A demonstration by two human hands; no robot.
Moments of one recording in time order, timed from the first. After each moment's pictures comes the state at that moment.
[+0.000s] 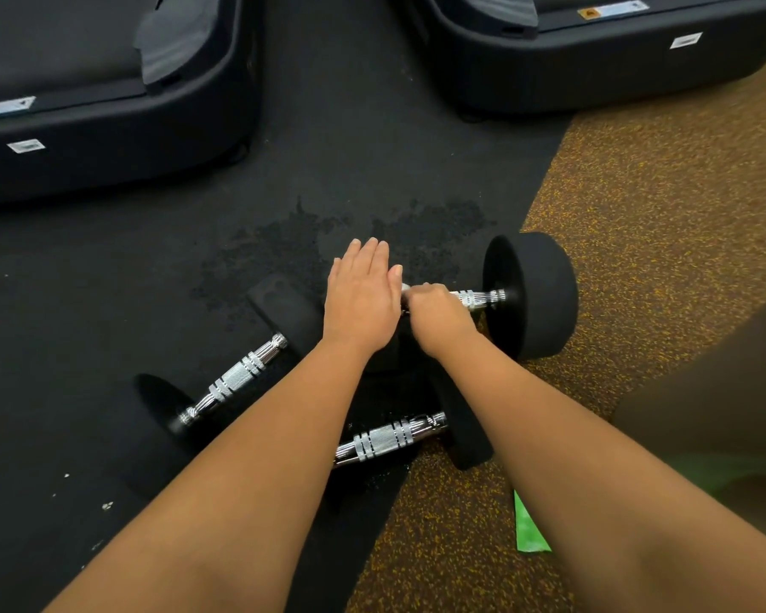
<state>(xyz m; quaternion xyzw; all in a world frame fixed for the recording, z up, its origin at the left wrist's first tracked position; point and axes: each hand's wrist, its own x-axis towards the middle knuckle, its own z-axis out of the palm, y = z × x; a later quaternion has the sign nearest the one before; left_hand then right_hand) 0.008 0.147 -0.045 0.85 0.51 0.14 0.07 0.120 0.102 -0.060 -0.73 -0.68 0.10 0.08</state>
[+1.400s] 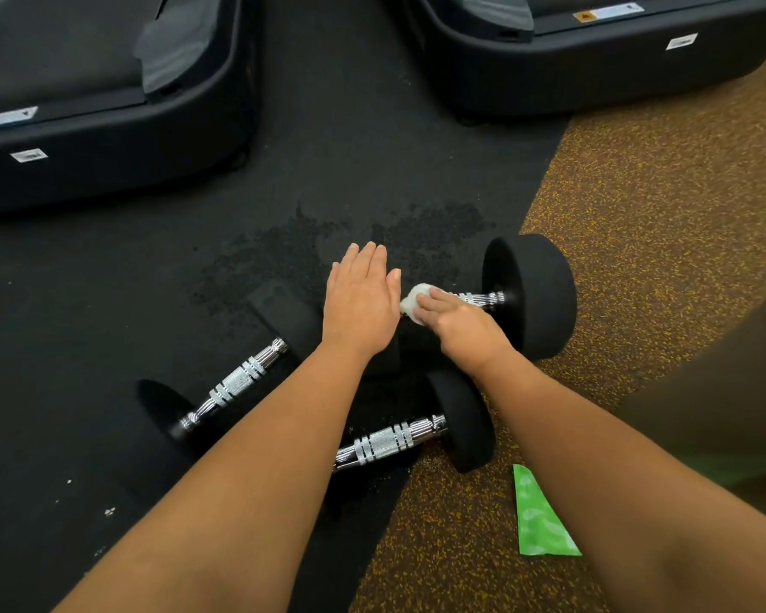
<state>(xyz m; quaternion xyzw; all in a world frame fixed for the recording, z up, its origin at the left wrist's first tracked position) 0.009 0.147 -0.043 0.85 0.51 0.13 0.06 0.158 0.080 -0.078 -0.63 -0.77 0.07 0.07</state>
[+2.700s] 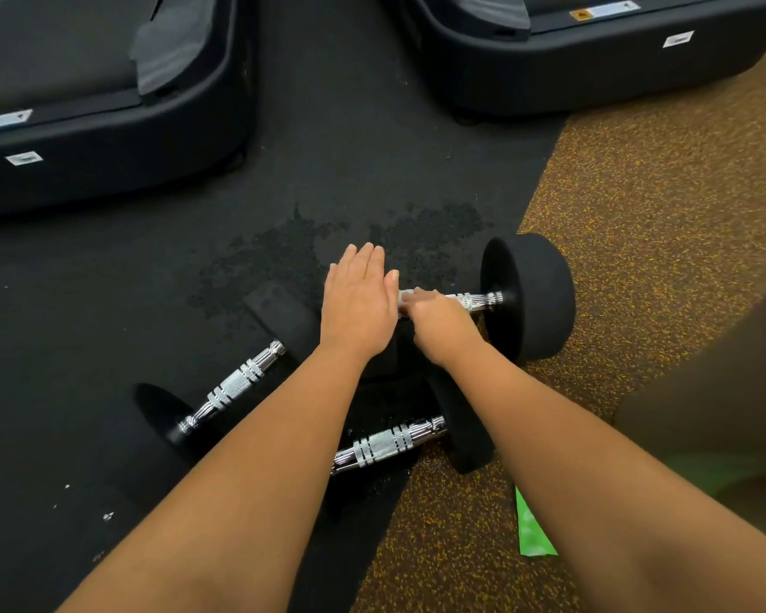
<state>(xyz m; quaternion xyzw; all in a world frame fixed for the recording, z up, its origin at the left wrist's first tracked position) 0.009 0.147 -0.043 0.85 0.50 0.14 0.07 0.128 0.095 -0.065 -0.70 -0.69 0.10 0.11</state>
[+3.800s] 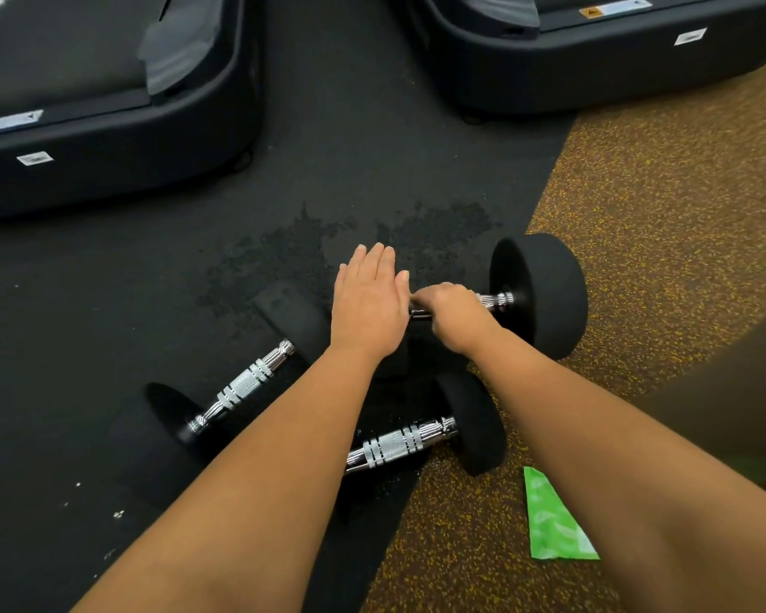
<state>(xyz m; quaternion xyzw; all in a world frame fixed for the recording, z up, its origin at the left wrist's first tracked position) 0.009 0.147 -0.044 0.85 0.50 0.13 0.07 0.143 0.108 -0.062 -0.71 -0.68 0.18 0.07</state>
